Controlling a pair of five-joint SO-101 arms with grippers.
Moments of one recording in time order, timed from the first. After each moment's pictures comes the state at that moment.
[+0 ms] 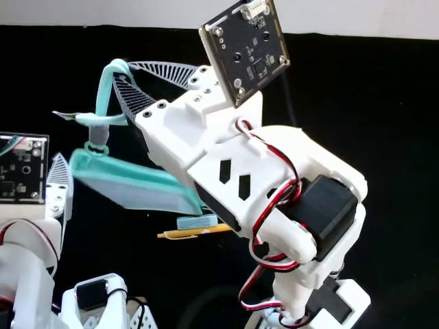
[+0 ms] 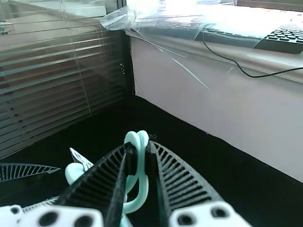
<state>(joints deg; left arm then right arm) -23.0 -54.6 -7.6 100.9 -17.5 -49.2 -6.8 -61.8 82.3 -3.0</state>
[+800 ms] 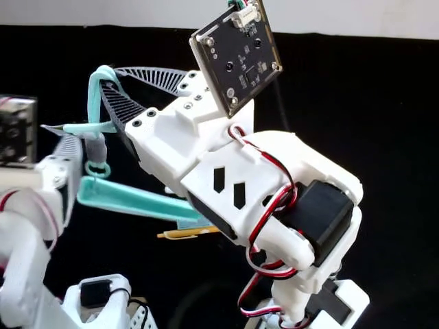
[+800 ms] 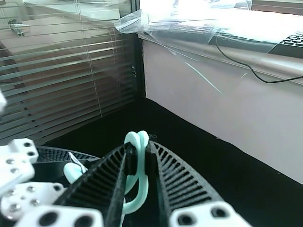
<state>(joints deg) -13.9 -45.1 -16.6 100.9 -10.9 -51.8 -6.8 -61.8 81.7 -3.0</state>
